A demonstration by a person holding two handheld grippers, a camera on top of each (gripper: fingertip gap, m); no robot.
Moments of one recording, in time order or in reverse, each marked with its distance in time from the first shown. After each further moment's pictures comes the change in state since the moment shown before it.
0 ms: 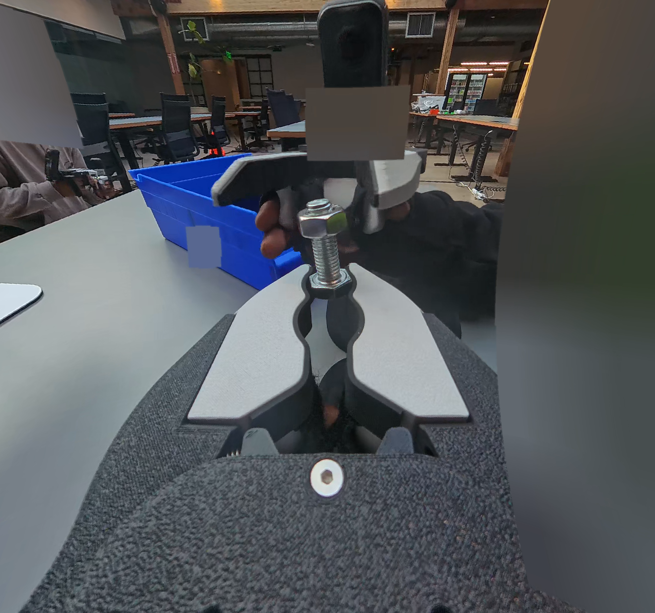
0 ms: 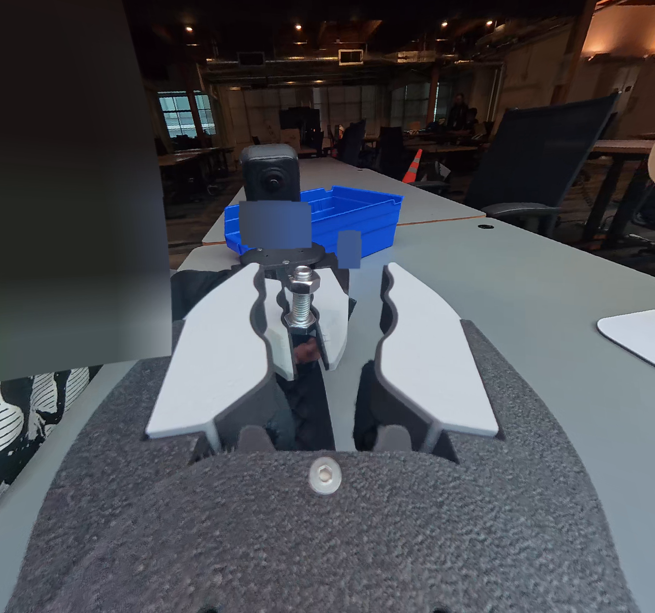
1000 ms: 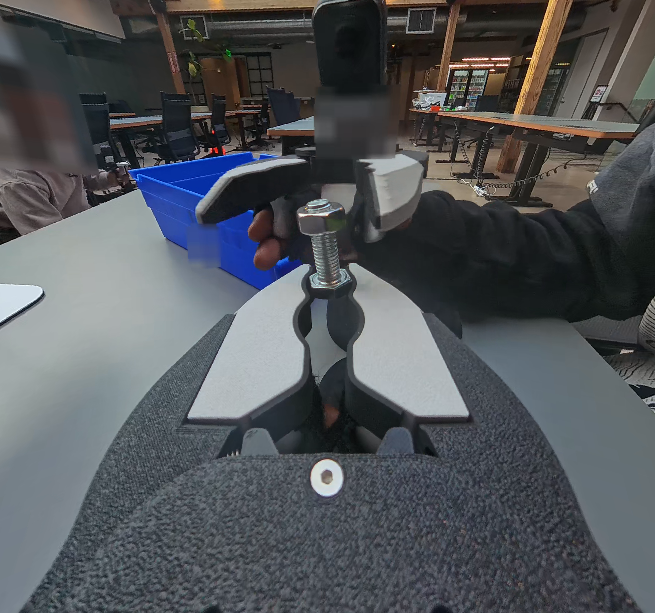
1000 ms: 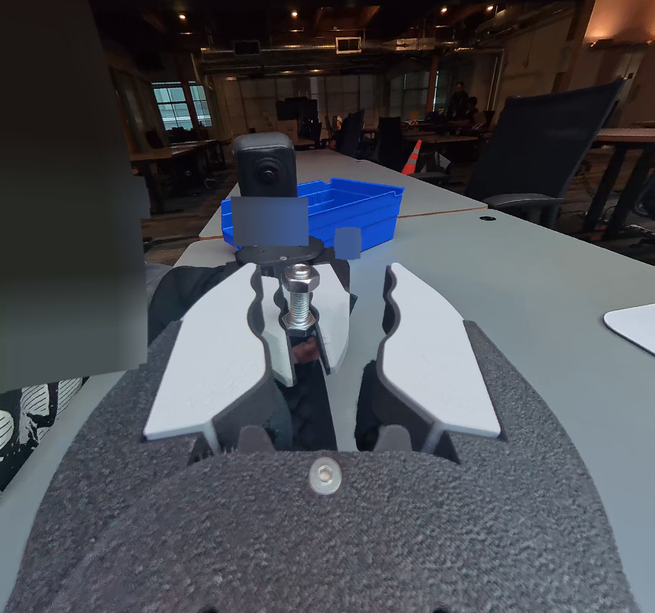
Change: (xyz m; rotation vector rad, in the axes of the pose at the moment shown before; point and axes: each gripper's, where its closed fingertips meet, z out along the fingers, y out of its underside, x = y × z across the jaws) left arm 0.001 0.001 0.001 -0.006 -0.002 0.008; right arm 0.000 0.006 0.007 -0.024 0.007 0.006
